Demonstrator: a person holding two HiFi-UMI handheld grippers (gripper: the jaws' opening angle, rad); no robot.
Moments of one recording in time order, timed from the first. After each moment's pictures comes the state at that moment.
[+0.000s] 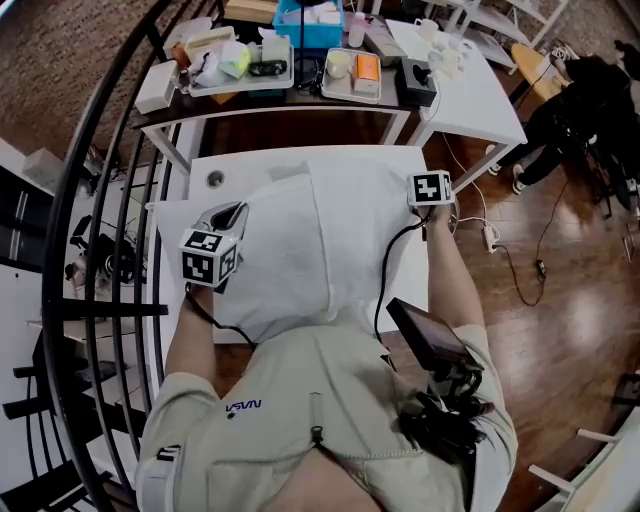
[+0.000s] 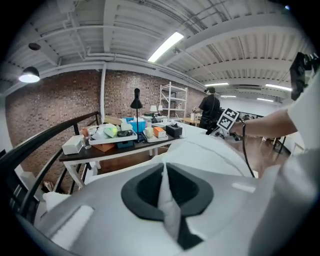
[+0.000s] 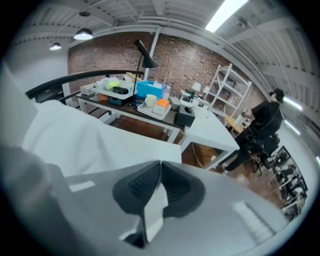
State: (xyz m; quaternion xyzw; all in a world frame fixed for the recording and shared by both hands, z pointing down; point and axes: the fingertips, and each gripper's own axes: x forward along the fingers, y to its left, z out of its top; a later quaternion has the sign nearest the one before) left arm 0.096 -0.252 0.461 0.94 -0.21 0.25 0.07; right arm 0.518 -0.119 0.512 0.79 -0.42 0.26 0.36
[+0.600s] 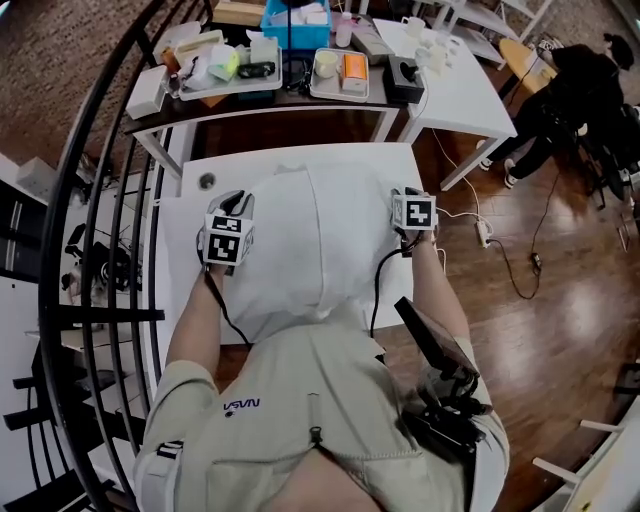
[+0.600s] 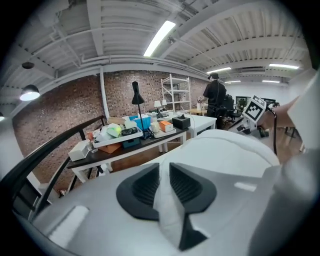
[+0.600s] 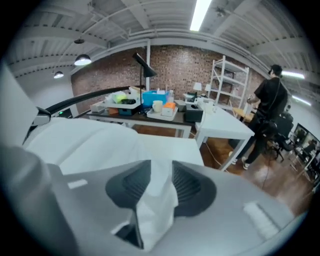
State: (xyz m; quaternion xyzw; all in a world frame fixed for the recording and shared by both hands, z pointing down) left arm 0.132 -0.283 0.505 0.93 -0.25 0.28 0.01; right arm 0.471 -0.105 0.563 0.79 -0.50 0.29 0.22
